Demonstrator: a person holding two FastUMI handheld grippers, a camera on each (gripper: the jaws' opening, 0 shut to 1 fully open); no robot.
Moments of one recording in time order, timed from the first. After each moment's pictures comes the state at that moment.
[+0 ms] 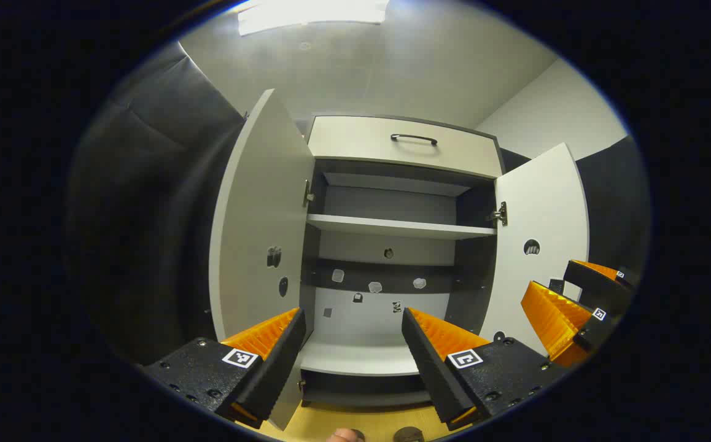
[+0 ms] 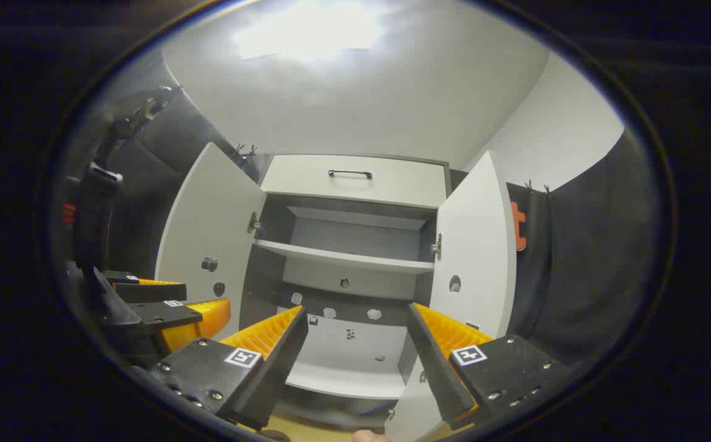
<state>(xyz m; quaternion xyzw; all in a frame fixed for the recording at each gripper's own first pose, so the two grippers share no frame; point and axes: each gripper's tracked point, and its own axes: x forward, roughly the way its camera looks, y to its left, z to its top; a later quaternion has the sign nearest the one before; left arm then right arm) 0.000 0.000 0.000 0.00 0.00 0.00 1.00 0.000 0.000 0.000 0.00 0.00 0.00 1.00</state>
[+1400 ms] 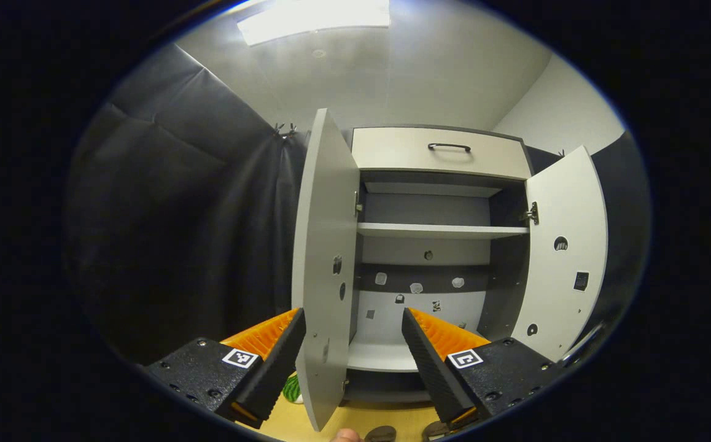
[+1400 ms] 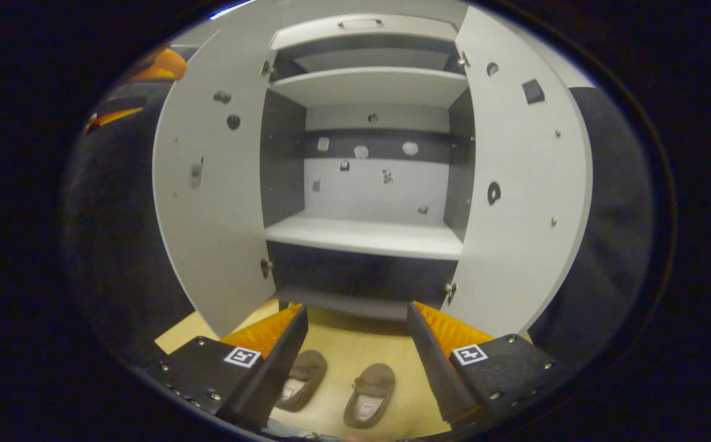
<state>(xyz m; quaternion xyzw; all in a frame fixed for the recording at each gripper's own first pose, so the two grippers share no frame) -0.038 0.065 0.014 0.03 -0.01 0.08 1.00 -0.104 0.052 -0.336 0.03 0.36 0.06 0.93</state>
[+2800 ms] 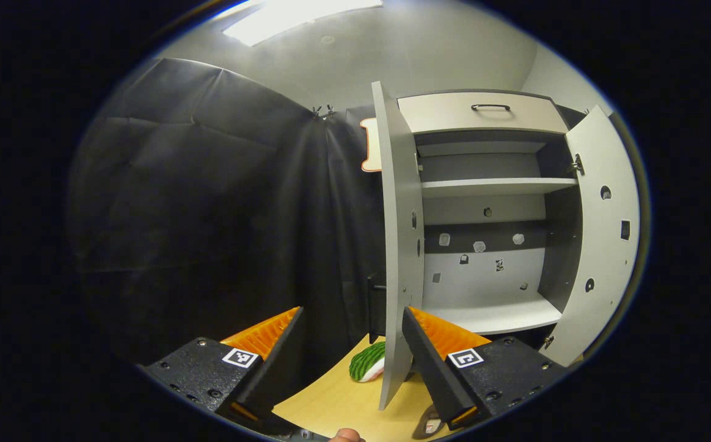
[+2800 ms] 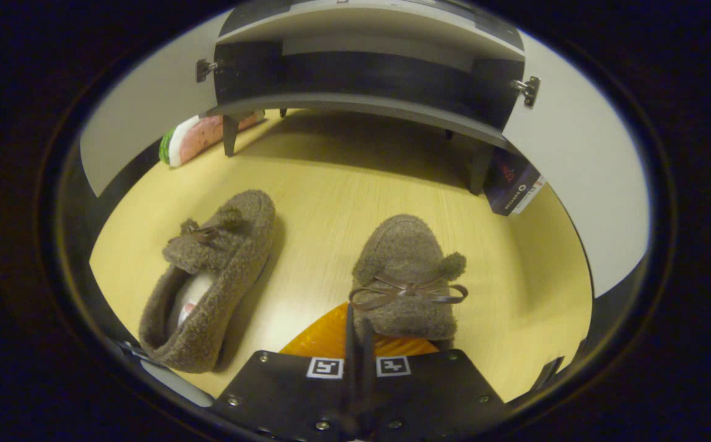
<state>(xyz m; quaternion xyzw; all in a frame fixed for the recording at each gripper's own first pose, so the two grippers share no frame) -0.092 0.142 -0.021 0.08 0.06 0.20 0.98 -0.171 0.059 -0.610 -0.01 0.57 0.04 0.82</state>
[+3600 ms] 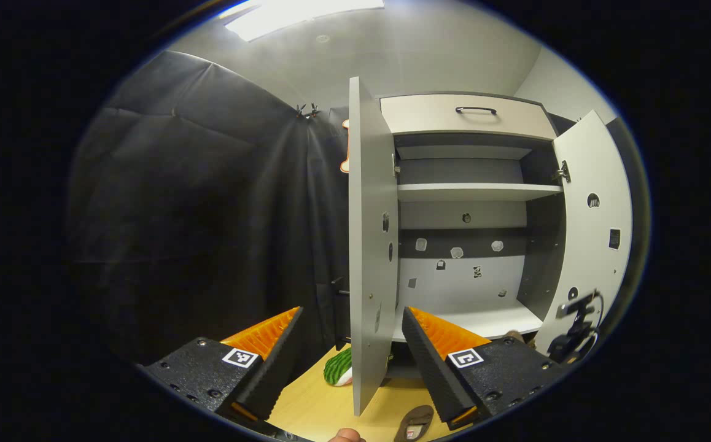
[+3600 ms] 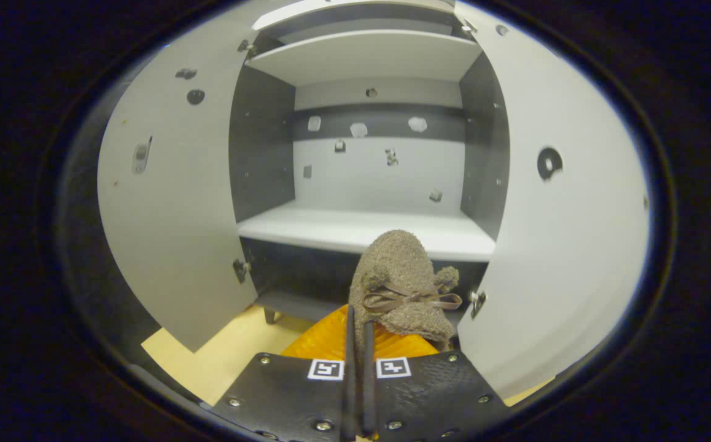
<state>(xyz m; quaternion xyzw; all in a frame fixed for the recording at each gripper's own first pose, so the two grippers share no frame) -0.063 0.119 -0.029 0.06 0.06 0.15 0.99 0.045 0.048 -0.333 0.05 0.29 0.06 0.95</state>
